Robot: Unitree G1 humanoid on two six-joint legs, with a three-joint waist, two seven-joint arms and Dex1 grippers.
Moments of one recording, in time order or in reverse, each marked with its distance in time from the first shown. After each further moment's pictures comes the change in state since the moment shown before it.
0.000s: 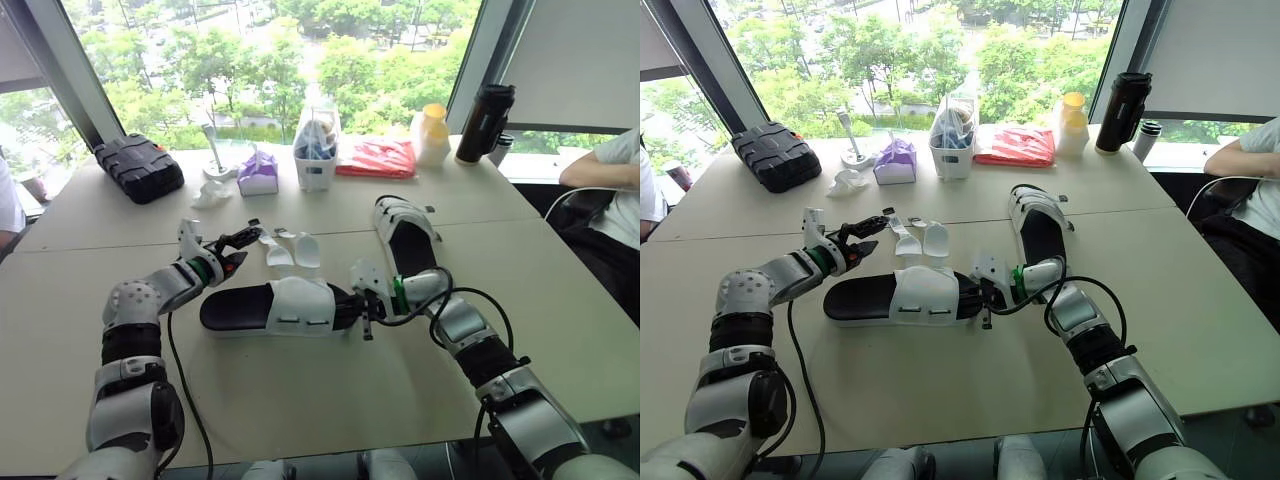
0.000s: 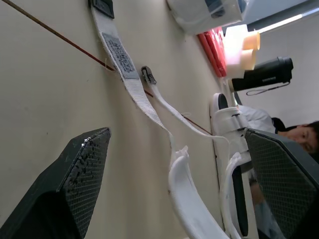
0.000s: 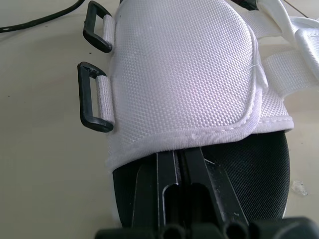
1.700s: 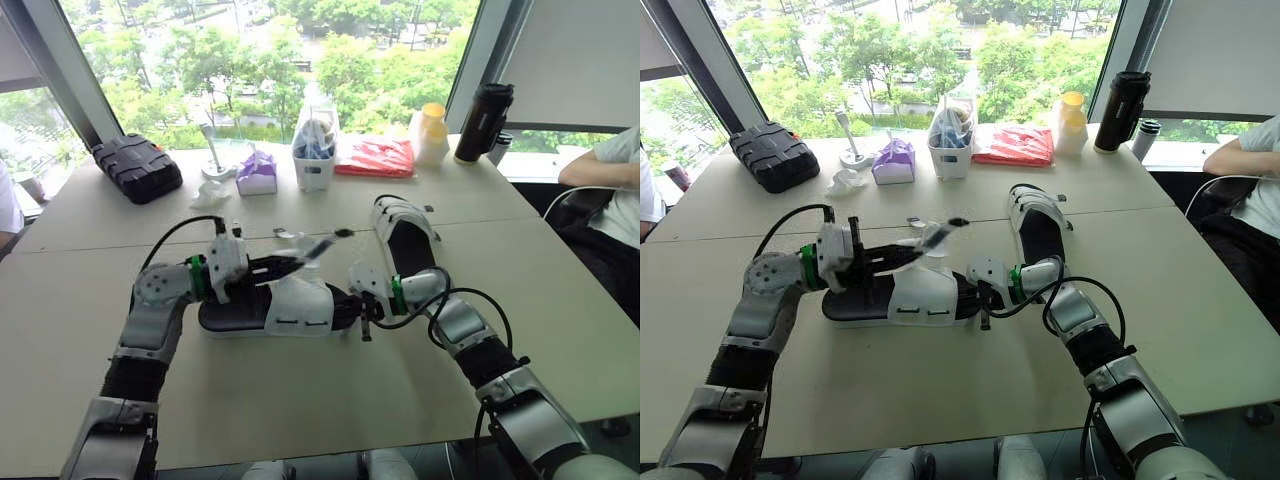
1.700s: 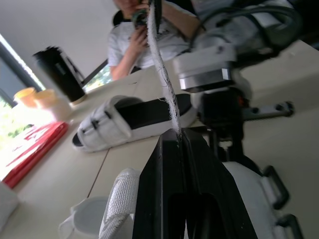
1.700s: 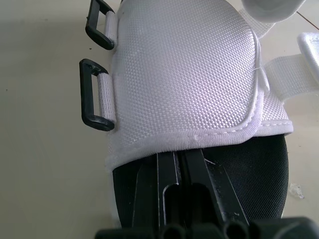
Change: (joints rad) left arm 0.331 0.126 -0.464 -0.500 0.720 -1.384 -1.078; right arm -0.003 -0.003 0.021 -0.008 -0.020 -0.025 -0.004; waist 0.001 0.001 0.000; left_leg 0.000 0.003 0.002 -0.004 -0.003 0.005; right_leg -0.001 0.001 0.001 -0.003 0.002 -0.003
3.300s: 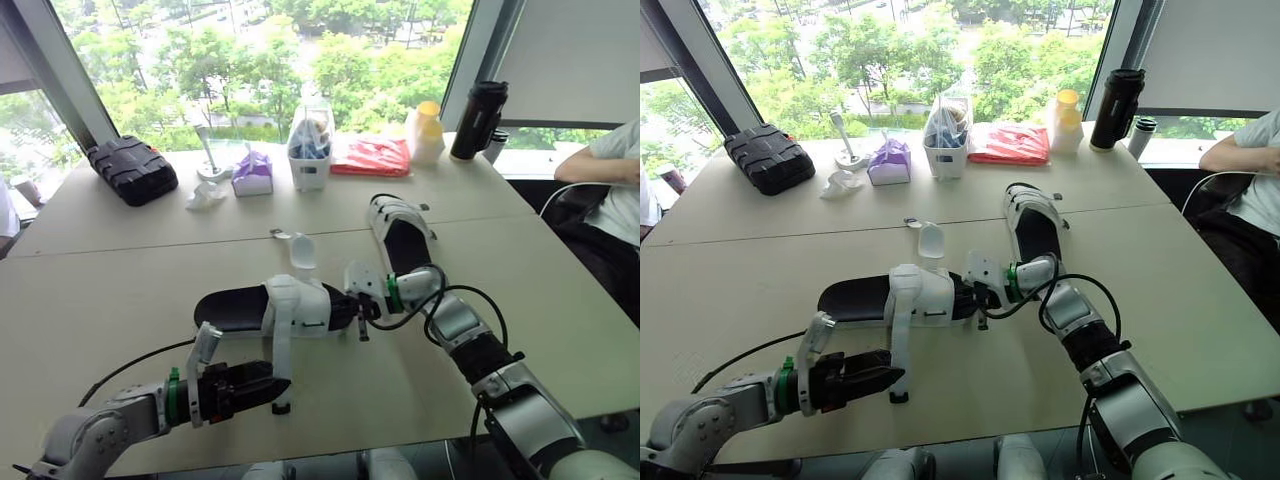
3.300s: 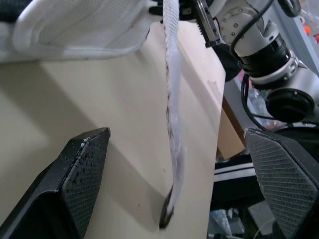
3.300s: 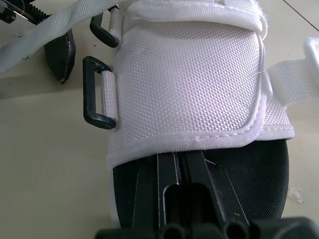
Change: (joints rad) left arm 0.512 0.160 0.019 -0.410 -0.778 1.235 0.497; right arm -0.018 0.008 0.014 0.018 -0.013 -0.020 0.012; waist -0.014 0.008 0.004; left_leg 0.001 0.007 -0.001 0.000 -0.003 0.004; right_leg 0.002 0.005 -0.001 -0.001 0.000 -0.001
